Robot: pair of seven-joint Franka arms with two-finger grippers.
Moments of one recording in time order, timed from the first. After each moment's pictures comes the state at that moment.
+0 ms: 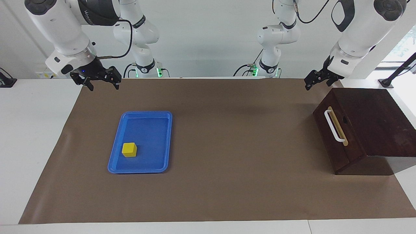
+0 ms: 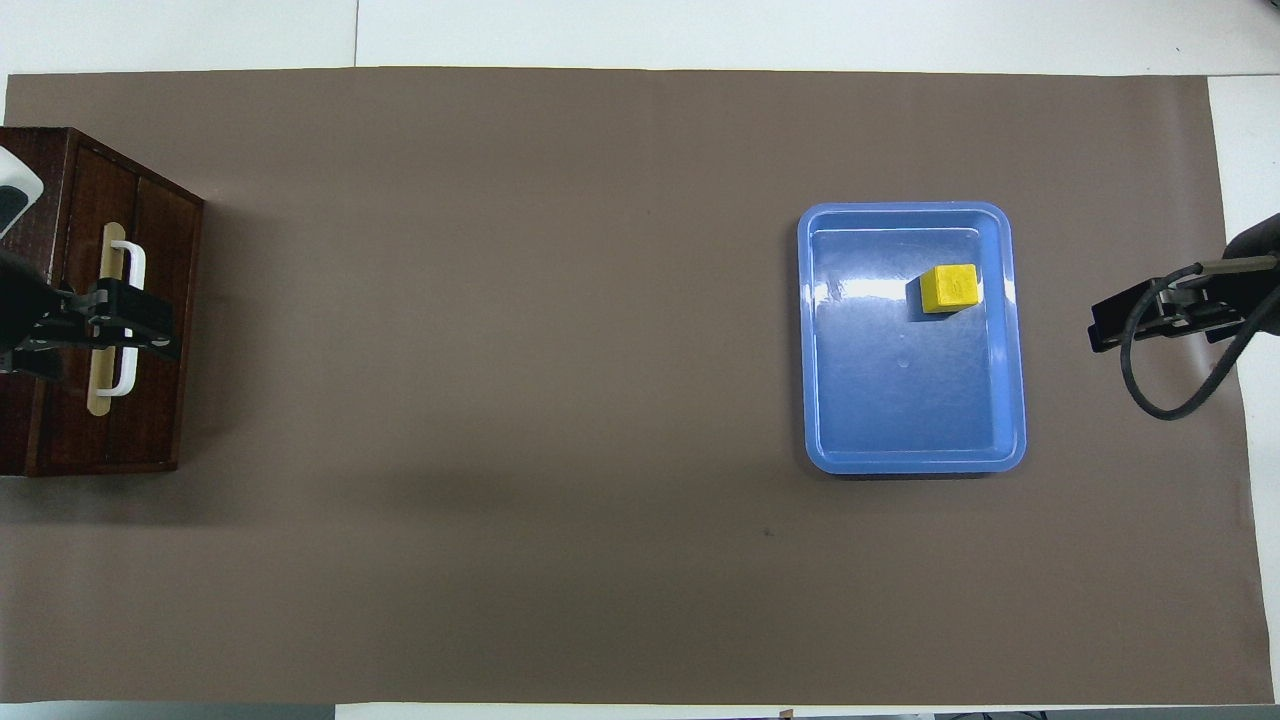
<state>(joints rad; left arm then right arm) 0.03 -0.01 -0.12 -1.62 0.01 1.45 -0.19 -0.06 0.02 0.07 -1.57 -0.01 1.45 -0.05</state>
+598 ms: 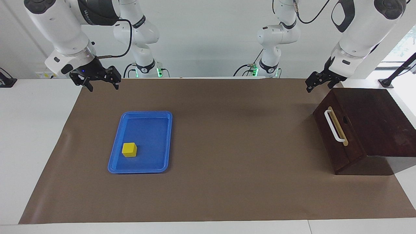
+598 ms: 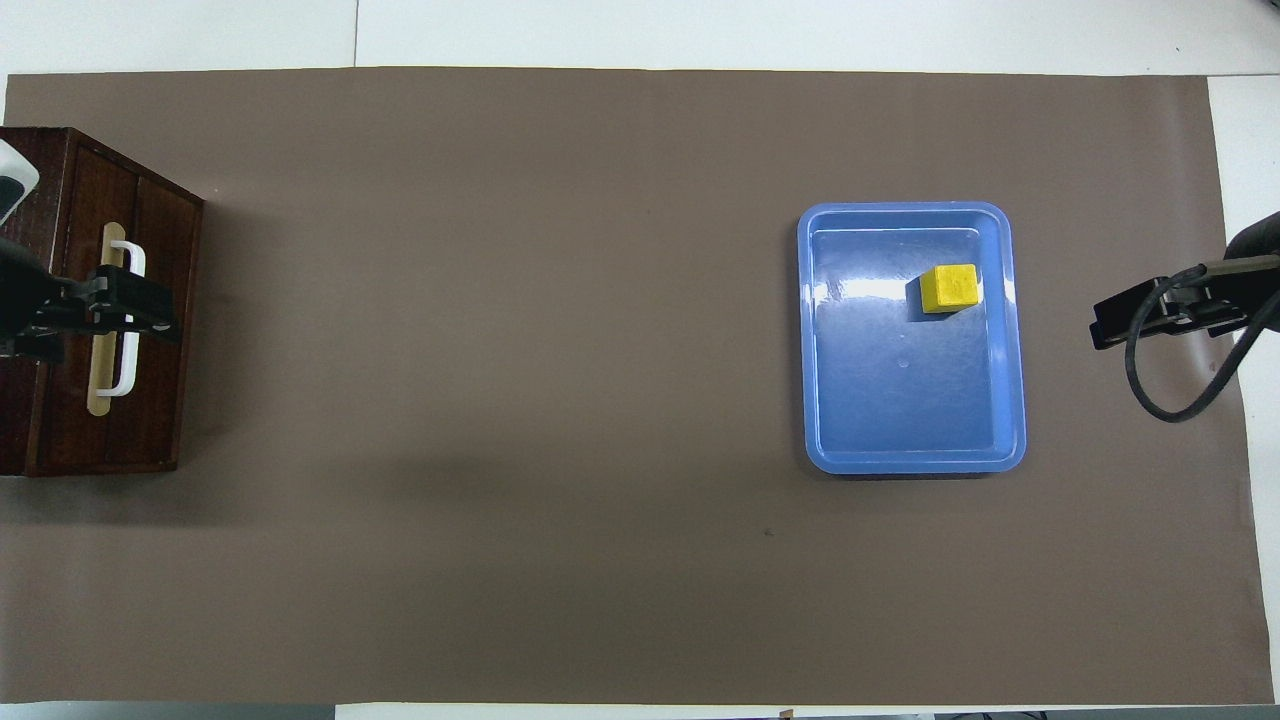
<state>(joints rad) 0.03 -0.01 -0.12 -1.64 0.01 1.56 -0.17 -0.07 0.02 0.06 -1.57 -0.01 1.47 -0.08</state>
